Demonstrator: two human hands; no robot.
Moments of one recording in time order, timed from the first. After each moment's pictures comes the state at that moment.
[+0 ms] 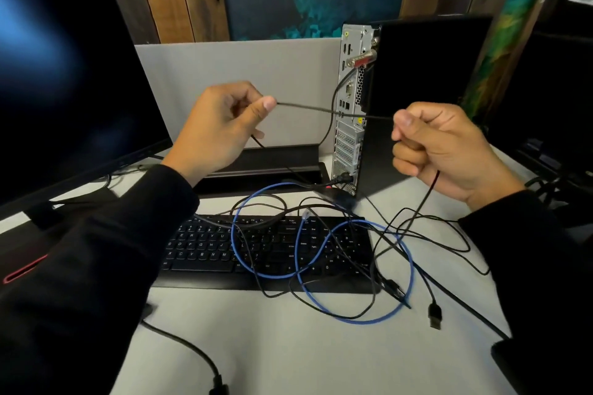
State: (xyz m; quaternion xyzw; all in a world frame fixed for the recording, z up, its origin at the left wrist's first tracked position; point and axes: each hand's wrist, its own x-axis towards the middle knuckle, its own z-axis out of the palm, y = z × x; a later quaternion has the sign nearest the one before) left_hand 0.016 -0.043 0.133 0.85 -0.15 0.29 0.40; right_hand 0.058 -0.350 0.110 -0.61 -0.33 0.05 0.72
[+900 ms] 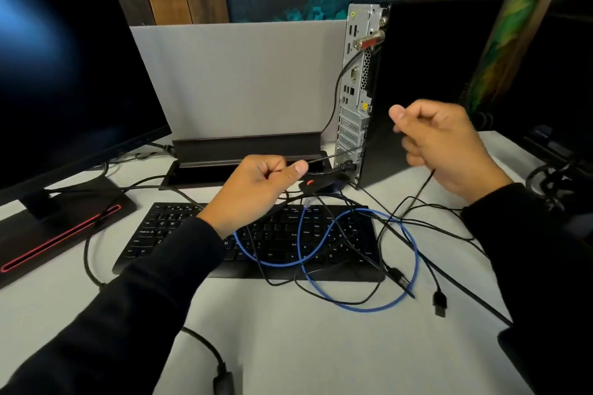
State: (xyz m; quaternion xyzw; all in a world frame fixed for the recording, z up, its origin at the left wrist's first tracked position) left_hand -0.007 -0.071 0.046 0.84 -0.10 0.12 0.52; right_hand 0.084 -0.347 0.079 -0.73 -0.21 -0.09 0.64
